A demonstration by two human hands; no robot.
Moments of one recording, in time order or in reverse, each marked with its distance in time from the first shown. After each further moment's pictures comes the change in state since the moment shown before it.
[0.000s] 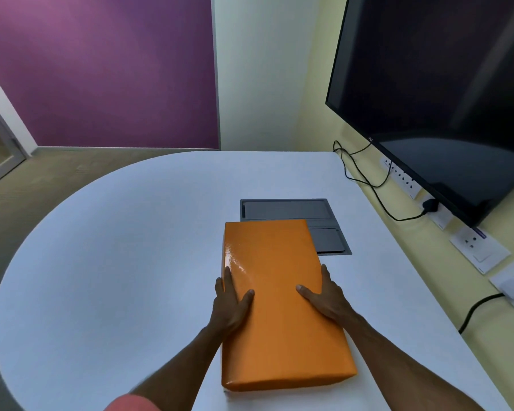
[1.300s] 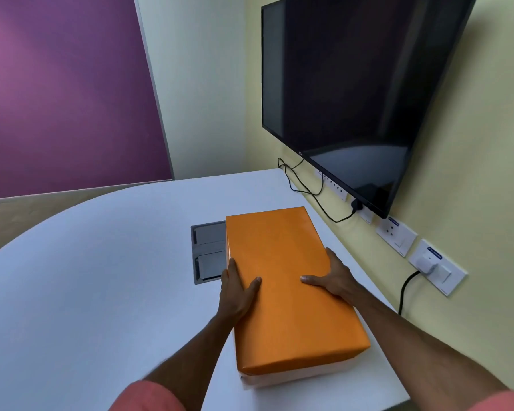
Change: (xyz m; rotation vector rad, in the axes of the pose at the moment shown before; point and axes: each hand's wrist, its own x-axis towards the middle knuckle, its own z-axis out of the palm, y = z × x) left_hand -0.009 0.143 0.055 -0.138 -0.045 0.231; right_hand -0.030 0.043 -0.142 0.185 0.239 -0.019
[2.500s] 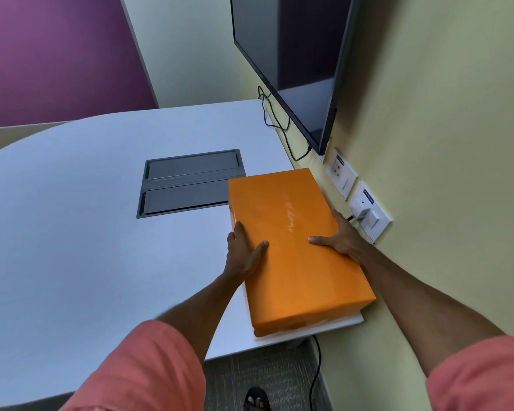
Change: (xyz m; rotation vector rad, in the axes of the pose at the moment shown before) left_hand -0.034 0.065 0.226 0.022 -0.046 -0.172; right_hand 0.045 0.178 -0.155 -0.044 -0.130 0.034
